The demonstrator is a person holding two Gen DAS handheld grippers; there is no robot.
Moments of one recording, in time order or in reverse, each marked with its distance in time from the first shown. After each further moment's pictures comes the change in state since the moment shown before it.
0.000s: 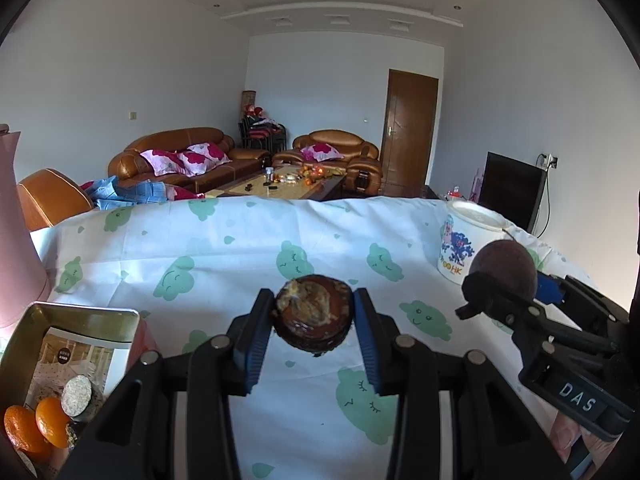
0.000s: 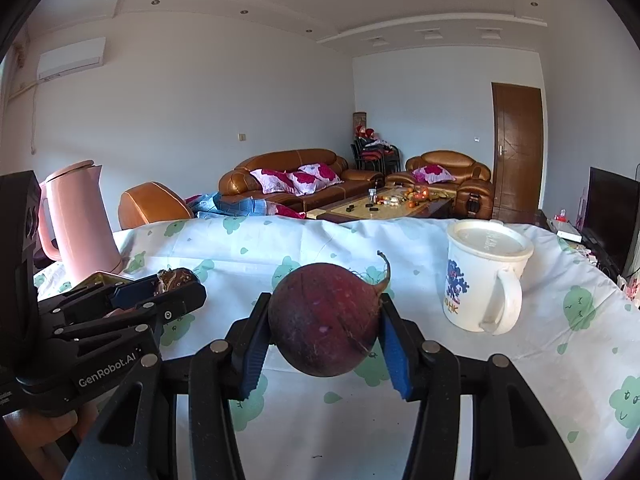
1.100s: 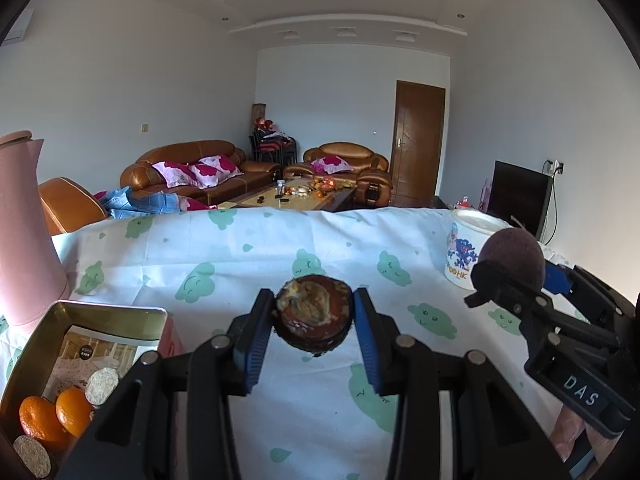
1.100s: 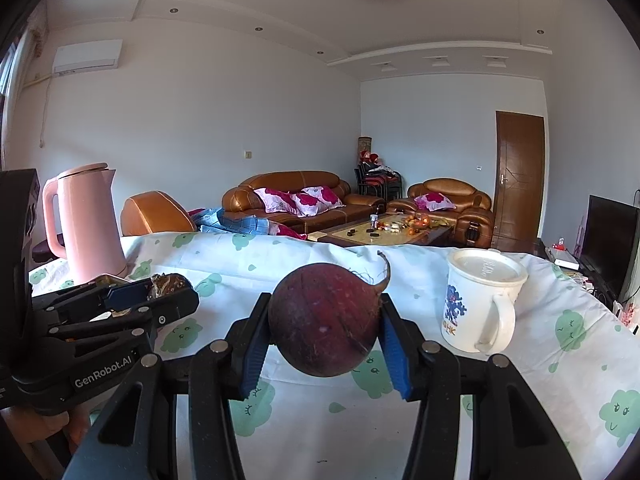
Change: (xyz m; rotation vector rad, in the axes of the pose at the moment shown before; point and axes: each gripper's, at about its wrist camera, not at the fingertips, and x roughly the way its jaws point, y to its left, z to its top) left arm -0.021 0.002 -0.006 0.001 -0.045 0.044; right arm -0.016 0.012 0.000 -0.054 -0.085 -0.006
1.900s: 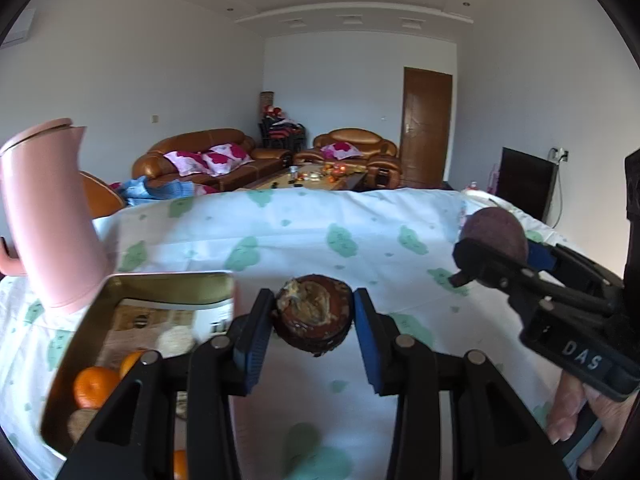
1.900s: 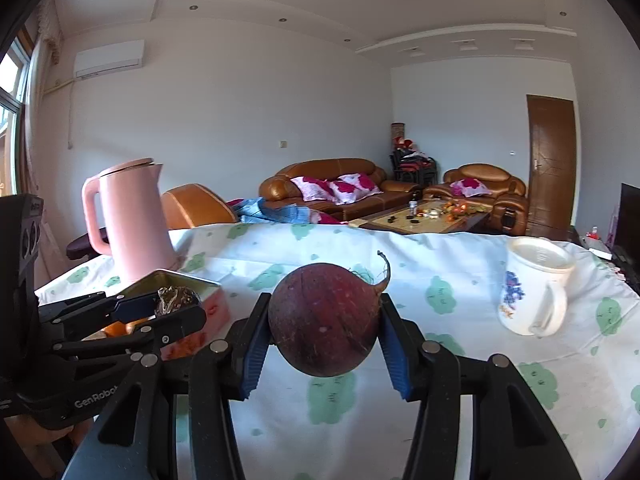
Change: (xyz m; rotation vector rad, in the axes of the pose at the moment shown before) left arm -0.049 0.039 -0.014 0.014 0.052 0.046; right arm -0.010 0.044 0.006 0.018 0.054 0.155
